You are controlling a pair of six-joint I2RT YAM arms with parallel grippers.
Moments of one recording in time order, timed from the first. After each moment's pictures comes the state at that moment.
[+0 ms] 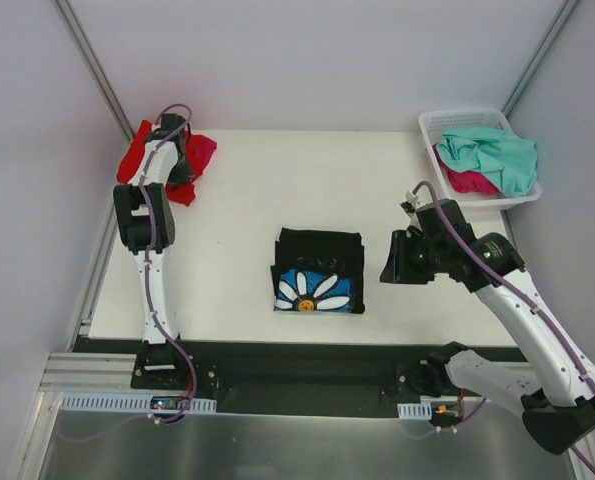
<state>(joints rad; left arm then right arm) 0.07 2.46 2.18 -0.89 -0.20 -0.29 0.54 0.98 1.16 -1.15 -0.14 0.48</state>
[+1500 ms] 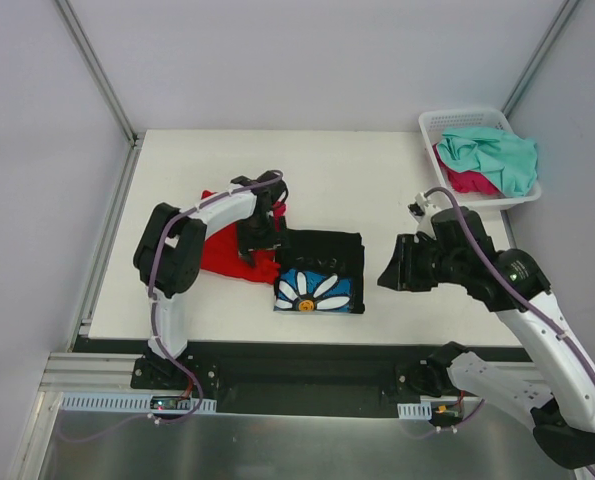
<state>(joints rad) -0.51 1.98 1.44 -0.98 0.10 -0.66 0.59 0.88 1.20 -1.16 -0.19 0.52</state>
